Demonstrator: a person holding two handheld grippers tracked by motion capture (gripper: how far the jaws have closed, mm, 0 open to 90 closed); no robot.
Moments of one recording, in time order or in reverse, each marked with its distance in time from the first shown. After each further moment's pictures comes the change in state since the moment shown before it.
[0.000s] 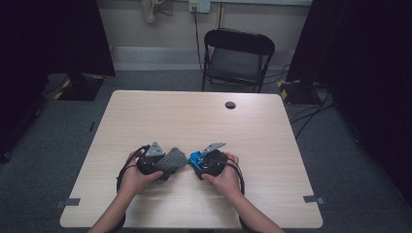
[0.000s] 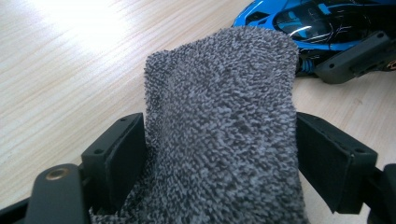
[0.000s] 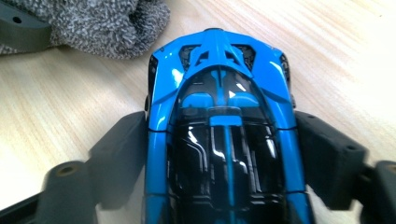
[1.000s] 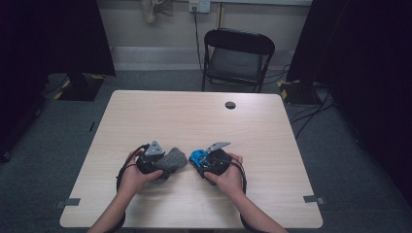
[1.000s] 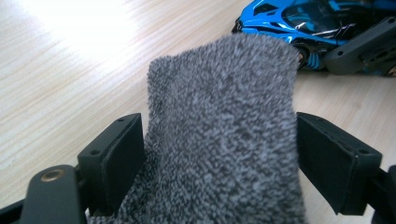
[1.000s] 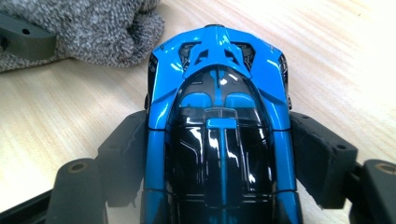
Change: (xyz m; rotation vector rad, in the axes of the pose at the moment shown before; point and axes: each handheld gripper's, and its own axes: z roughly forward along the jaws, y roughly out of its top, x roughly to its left) left arm 0.002 0.003 -0.002 -0.018 -0.004 0.002; right arm -0.005 -0.001 -0.013 -0.028 0.012 0.055
